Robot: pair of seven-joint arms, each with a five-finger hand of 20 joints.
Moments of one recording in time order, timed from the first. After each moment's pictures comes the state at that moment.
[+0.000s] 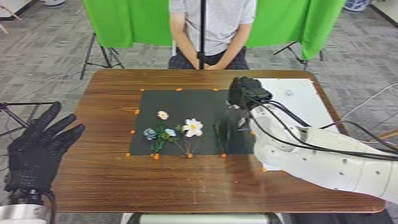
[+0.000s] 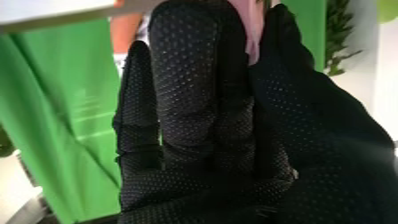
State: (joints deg) left arm 153.1 -38.8 -107.2 -134.8 21.0 24.6 35.9; right arm -35.0 -45.5 2.8 -95.6 -110.2 24.2 41.6
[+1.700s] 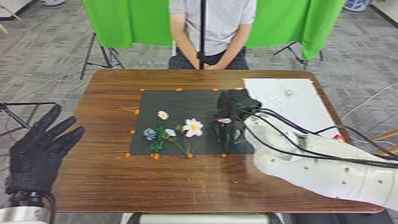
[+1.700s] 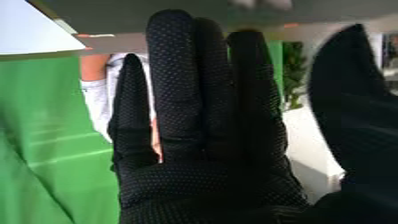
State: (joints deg) left arm 155.4 -35.2 -106.8 -135.0 16.5 26.3 40.6; right arm -39.0 -44.2 6.5 -100.4 -110.4 15.8 36.9
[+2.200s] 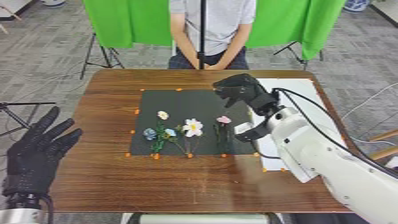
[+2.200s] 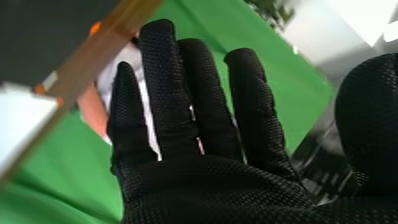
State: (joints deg) left arm 155.4 -38.9 -108.1 -135.1 20.9 25.9 36.2; right arm -72.6 -39.9 49.8 -118.0 -76.9 15.9 18.4
